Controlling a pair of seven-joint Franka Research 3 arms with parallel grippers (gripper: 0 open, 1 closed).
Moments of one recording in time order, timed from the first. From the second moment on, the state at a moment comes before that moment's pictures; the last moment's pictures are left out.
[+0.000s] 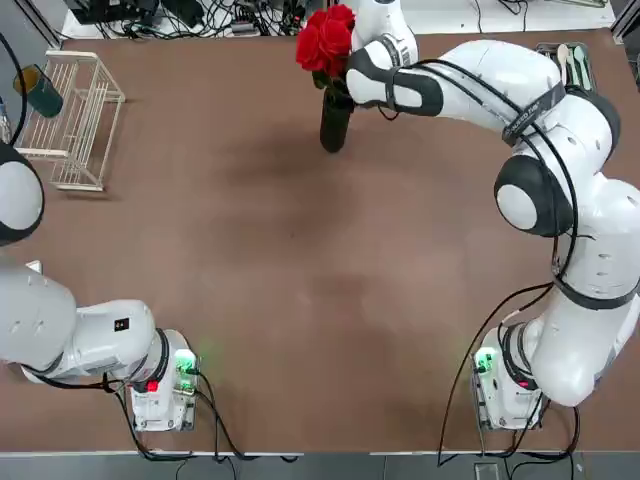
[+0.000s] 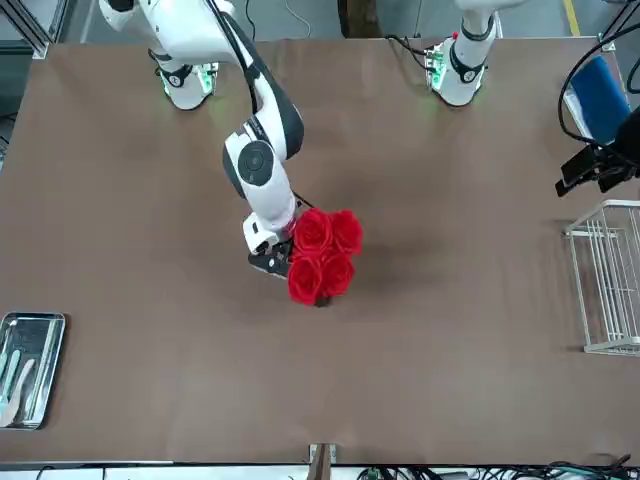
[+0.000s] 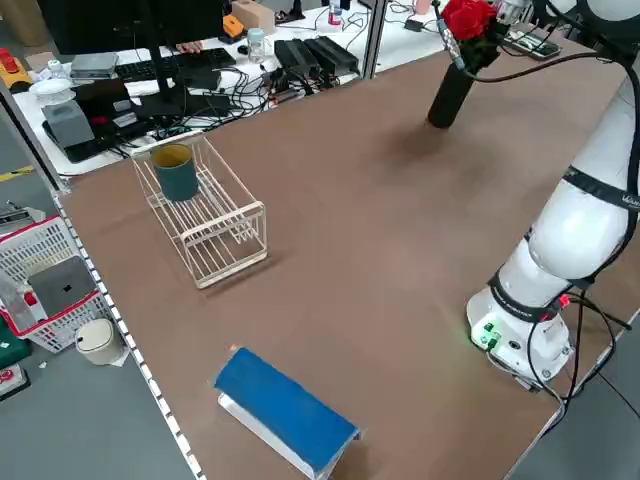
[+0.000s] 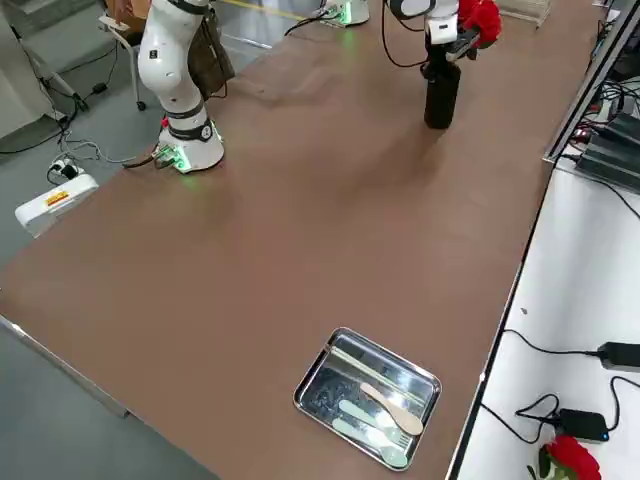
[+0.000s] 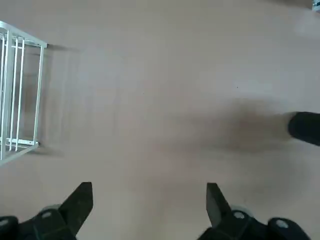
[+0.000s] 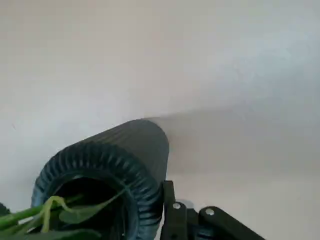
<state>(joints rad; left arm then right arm) 0.16 0.05 -0.17 -1.48 -0.08 1.57 -0.11 0.68 0.58 -0.04 -1.51 0.10 2.26 0.82</state>
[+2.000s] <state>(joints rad) 0.16 0.05 -0.18 -1.48 -0.08 1.57 -0.11 0.65 0.61 -0.05 -1.41 -0.04 2.11 -0.61</state>
